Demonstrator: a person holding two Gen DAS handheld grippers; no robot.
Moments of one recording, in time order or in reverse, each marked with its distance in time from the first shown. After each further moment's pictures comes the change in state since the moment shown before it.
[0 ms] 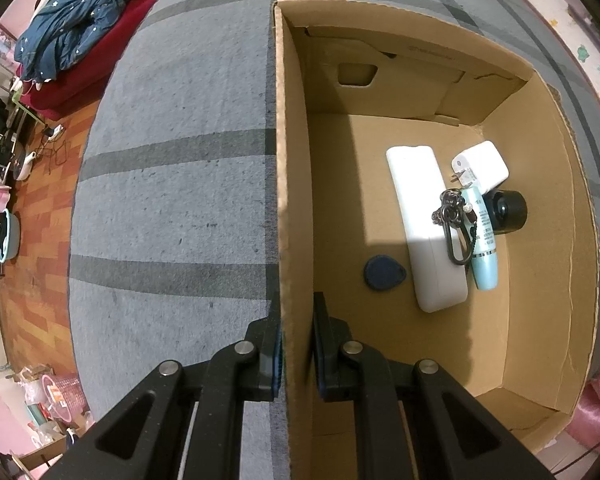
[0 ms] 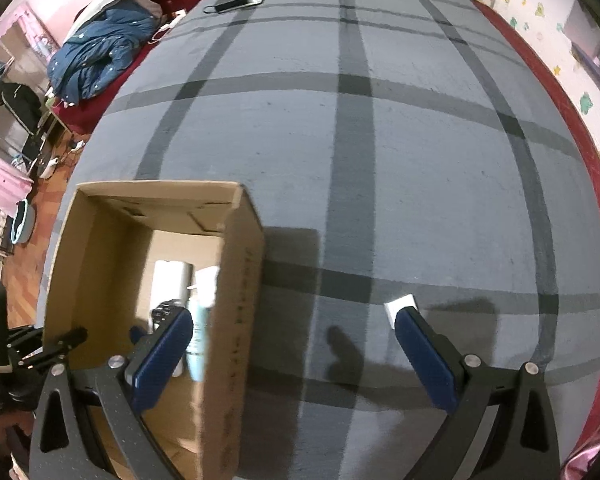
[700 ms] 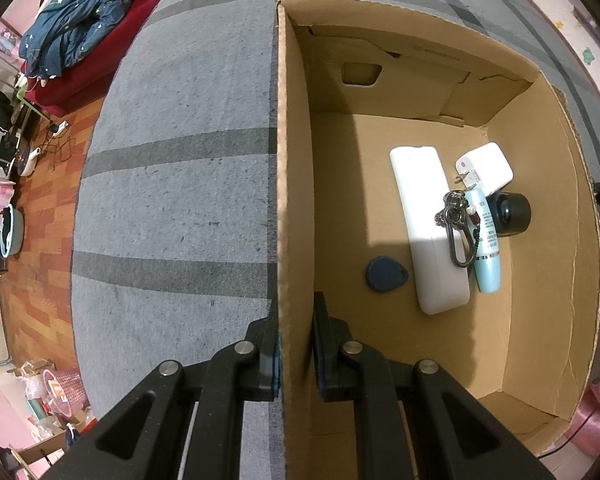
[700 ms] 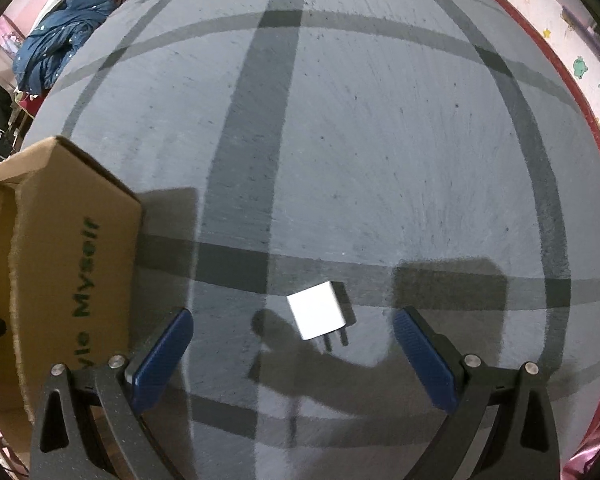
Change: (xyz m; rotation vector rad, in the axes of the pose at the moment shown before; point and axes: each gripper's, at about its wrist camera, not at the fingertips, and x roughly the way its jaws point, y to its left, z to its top) left arm 0.000 -0.003 0.001 -0.014 0.005 0.017; right arm 0.085 -0.087 -0.012 0.034 0.095 -0.056
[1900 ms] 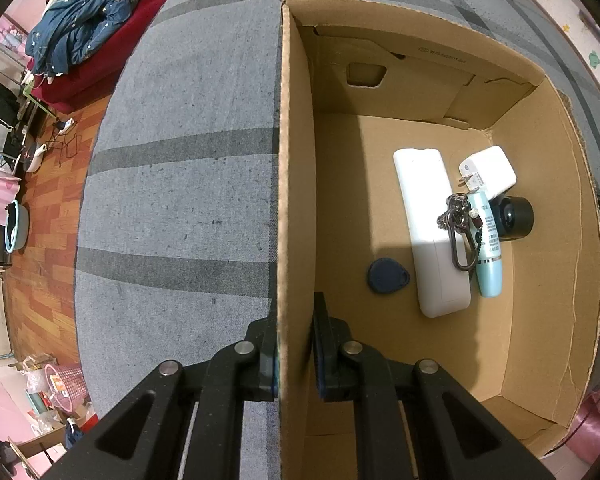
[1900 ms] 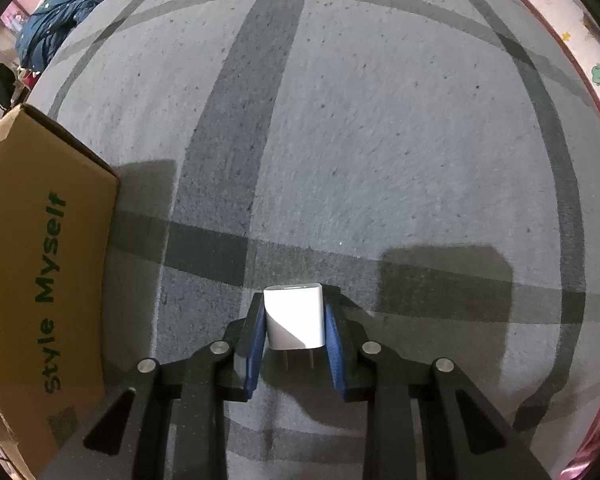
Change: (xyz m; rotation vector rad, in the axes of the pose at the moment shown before) left arm -0.002 -0.003 0.000 -0.015 0.000 0.020; right arm 0.017 -0.014 0.003 -0.055 0.059 0.009
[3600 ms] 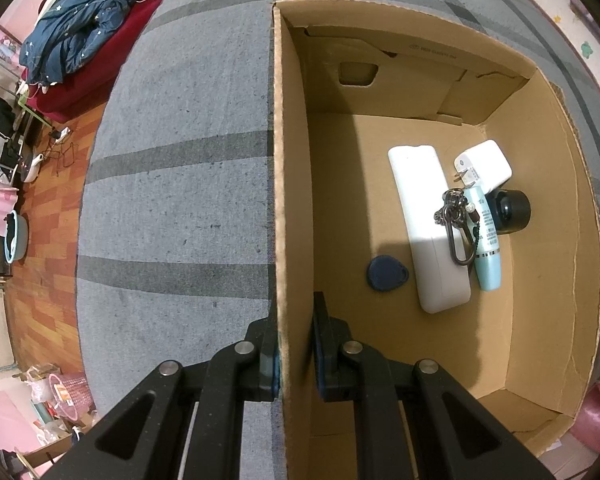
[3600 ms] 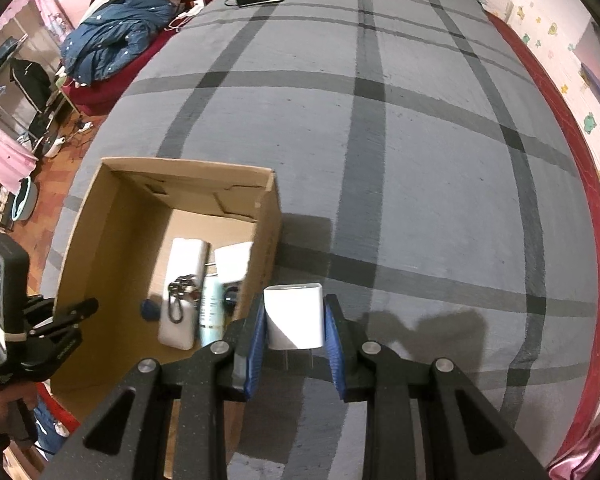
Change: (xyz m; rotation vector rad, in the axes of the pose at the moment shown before) left arm -0.003 -0.003 0.000 0.034 -0.007 -0.001; right arm -0.135 0.127 -0.019 -0.068 -0.149 0.031
